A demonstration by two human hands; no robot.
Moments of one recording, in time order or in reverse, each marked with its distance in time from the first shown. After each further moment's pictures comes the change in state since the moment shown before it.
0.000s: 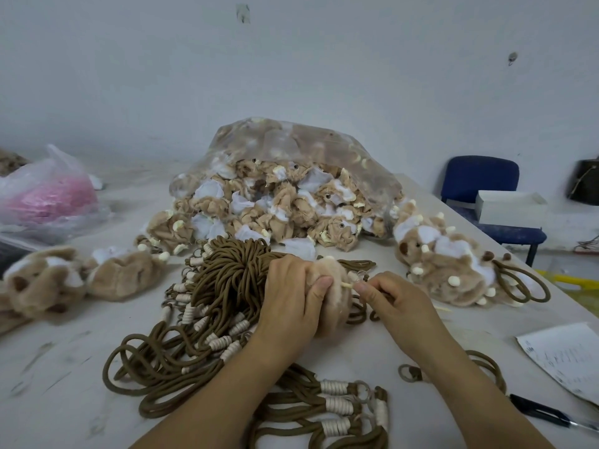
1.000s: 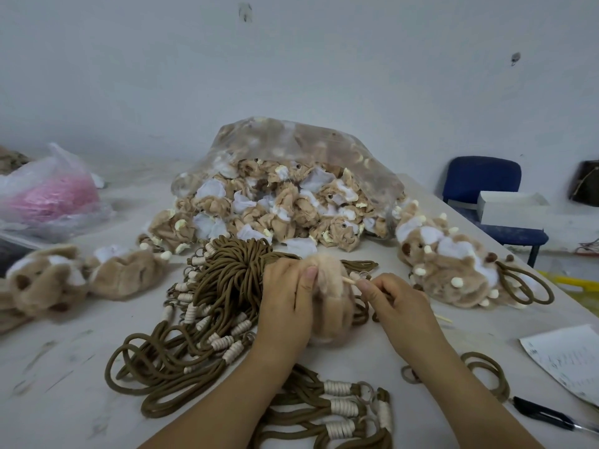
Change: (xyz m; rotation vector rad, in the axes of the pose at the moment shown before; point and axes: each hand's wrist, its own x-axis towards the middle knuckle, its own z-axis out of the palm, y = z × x) left_hand -0.002 -0.004 0.005 -0.172 0.132 -0.117; right_hand -0.001 -0.004 0.008 -0.055 0.052 0.052
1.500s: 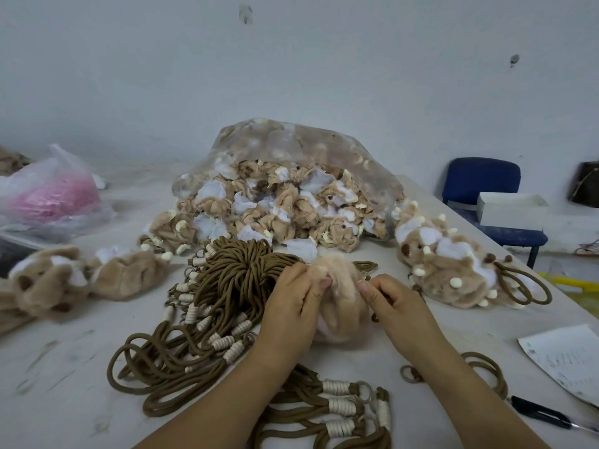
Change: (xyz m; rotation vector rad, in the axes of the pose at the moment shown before) left_hand -0.003 0.010 -0.004 -0.083 -0.144 0.042; right_hand 0.001 0.003 0.000 0.168 -0.065 -0.035
